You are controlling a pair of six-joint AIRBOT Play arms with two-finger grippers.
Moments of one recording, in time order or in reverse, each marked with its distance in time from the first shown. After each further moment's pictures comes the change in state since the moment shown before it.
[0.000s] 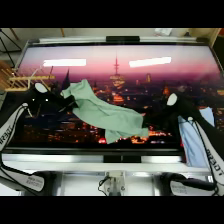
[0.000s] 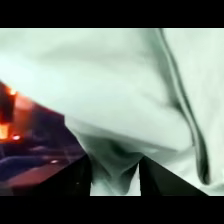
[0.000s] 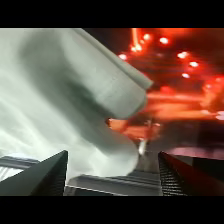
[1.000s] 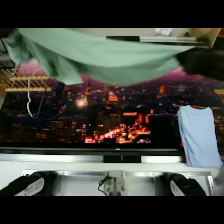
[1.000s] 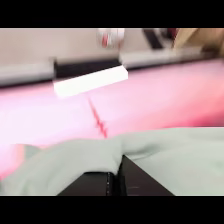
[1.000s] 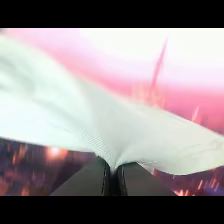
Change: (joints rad) left arm -0.006 0.579 0.633 0.016 -0.061 0.247; right arm -0.043 0.610 0.521 0.126 -0.190 -0.224
